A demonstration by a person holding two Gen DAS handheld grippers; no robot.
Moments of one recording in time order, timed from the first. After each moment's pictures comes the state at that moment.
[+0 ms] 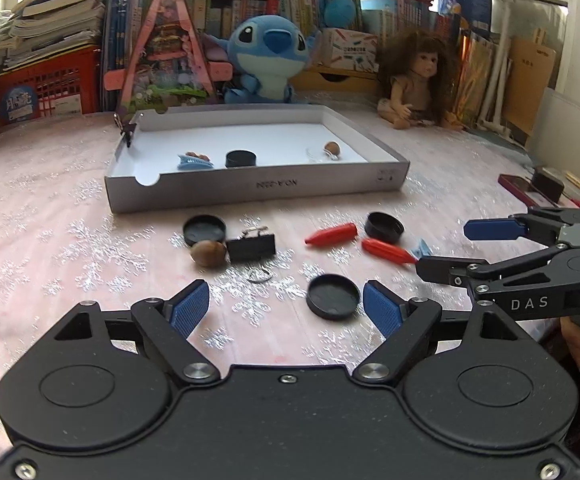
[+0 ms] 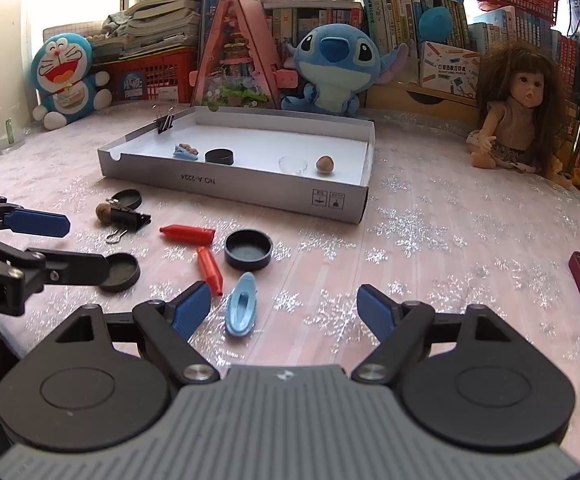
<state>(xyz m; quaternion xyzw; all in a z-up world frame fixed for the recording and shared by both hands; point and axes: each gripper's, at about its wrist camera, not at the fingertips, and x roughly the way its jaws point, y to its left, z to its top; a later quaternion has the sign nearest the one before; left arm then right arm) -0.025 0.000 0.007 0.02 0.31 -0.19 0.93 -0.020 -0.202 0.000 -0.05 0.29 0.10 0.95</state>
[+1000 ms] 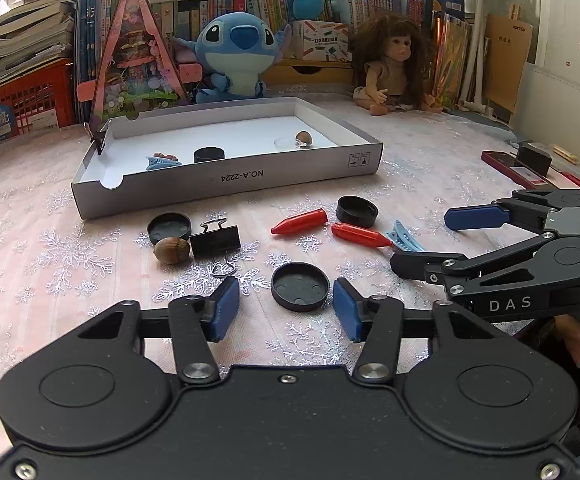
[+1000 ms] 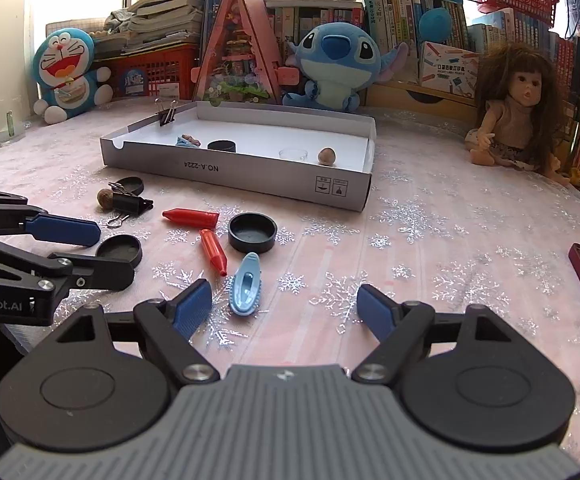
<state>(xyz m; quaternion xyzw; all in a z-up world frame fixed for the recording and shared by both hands) -0.030 -0.018 -0.003 0.05 0.30 -0.22 0.93 -0.027 -0.198 -0.010 -0.05 0.28 0.10 0.95</state>
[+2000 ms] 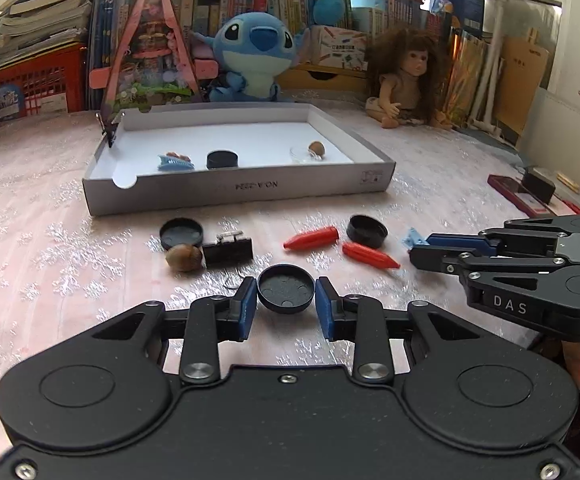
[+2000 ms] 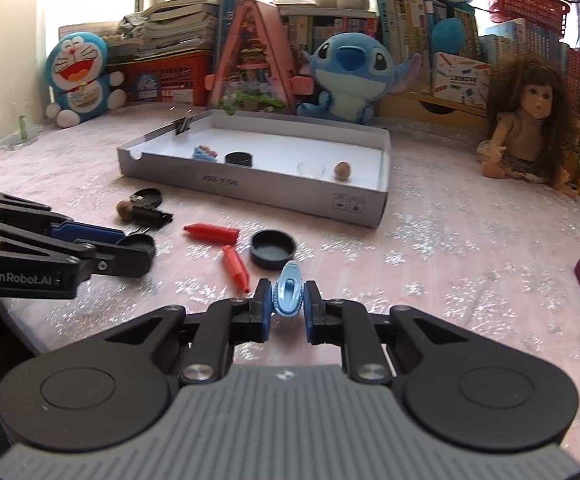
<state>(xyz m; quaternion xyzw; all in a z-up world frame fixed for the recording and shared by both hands) -0.020 -0.008 0.010 0.01 0.31 -0.21 0.93 -0.026 -0.193 0.004 -0.05 0.27 0.11 0.95</state>
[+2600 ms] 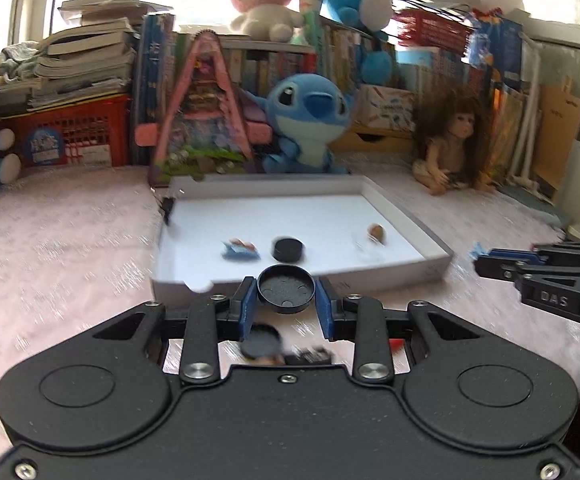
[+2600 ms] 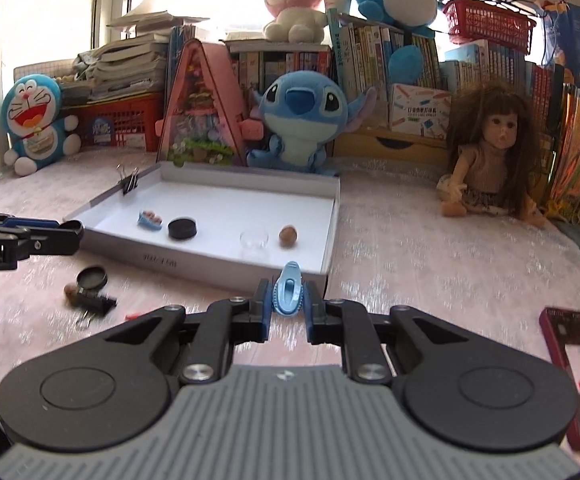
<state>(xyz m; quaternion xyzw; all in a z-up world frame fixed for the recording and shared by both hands) 0.032 0.022 0.055 0.00 0.26 -0.15 0.95 0.019 -0.210 0.042 -0.04 0.24 0.06 0.97</state>
